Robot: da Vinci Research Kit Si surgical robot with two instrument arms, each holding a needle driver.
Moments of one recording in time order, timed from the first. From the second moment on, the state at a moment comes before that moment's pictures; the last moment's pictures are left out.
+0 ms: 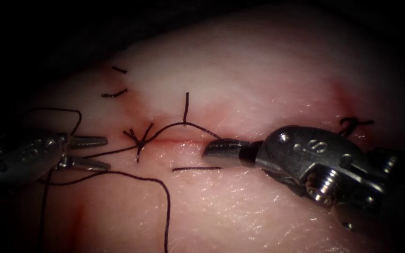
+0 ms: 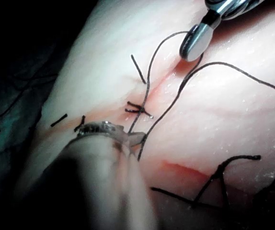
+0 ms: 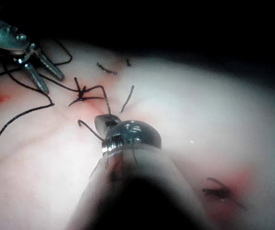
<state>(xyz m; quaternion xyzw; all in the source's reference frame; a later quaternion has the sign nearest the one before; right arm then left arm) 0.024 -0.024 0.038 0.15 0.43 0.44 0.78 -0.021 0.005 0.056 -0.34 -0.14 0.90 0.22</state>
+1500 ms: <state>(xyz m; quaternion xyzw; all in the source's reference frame) 0.019 -0.022 0.032 0.12 0.56 0.45 0.69 -0.014 0.008 0.044 -0.48 -0.03 0.86 0.20</state>
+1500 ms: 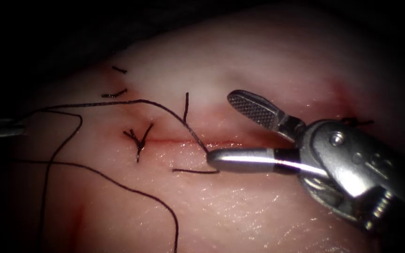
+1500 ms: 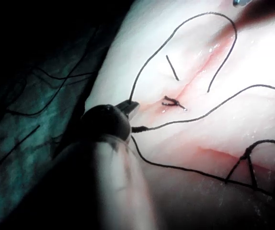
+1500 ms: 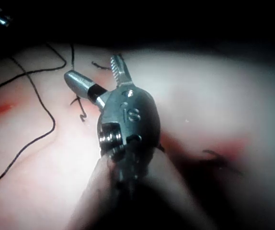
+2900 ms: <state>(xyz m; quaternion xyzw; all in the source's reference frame) 0.031 -0.019 0.037 0.09 0.67 0.42 0.60 -0.026 0.007 0.048 -0.44 0.02 0.88 0.19</state>
